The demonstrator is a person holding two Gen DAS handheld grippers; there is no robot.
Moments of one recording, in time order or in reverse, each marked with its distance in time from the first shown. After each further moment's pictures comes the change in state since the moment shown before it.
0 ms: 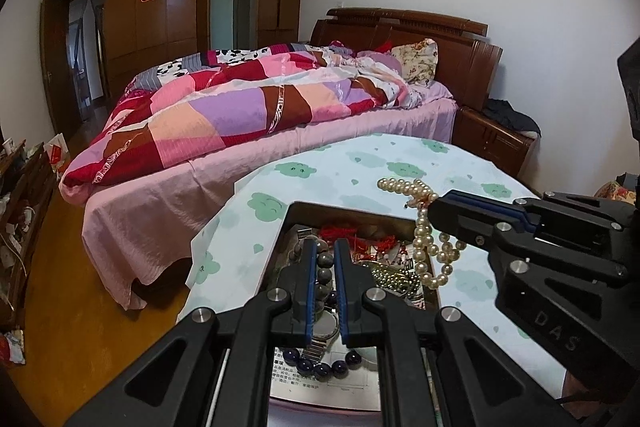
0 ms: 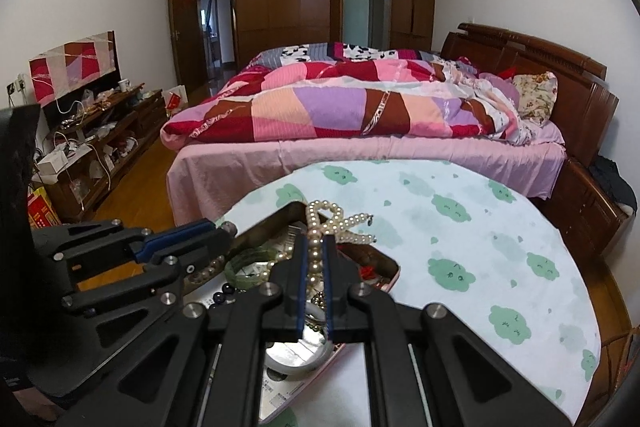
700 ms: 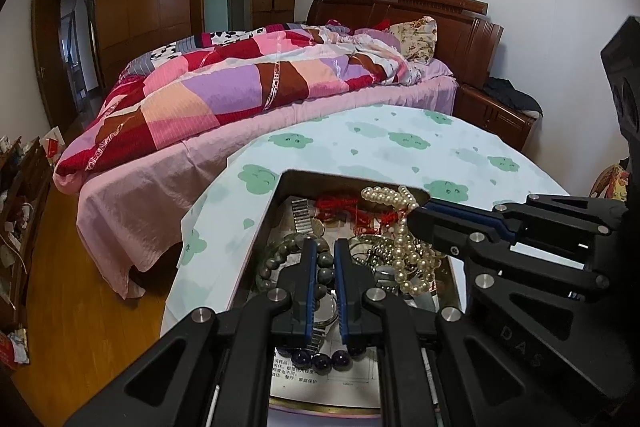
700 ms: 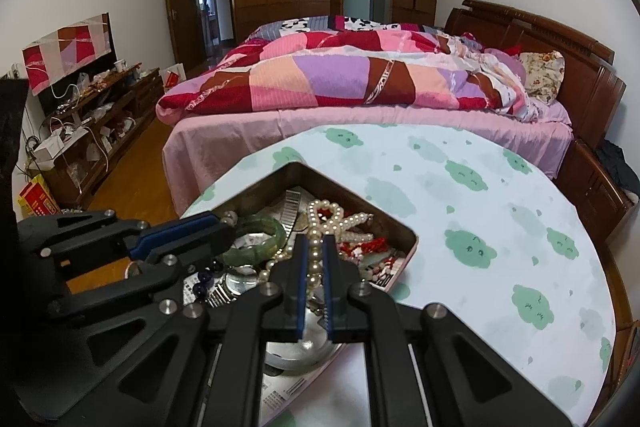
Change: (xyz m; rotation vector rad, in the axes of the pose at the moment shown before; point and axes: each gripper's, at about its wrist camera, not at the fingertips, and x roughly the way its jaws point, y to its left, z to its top) left arm 0.026 -0.003 -0.015 0.014 0.076 -0.001; right arm 0.028 0.001 -0.016 0.006 0.091 0.011
